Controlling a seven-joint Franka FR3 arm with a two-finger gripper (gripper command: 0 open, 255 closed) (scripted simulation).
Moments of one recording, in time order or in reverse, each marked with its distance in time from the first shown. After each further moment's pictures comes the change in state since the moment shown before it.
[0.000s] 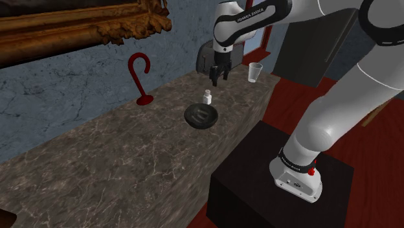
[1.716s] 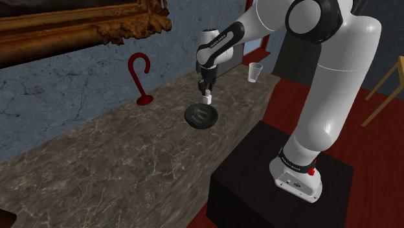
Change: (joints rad) arm -0.011 0.425 -0.014 0.180 0.041 0.282 -0.063
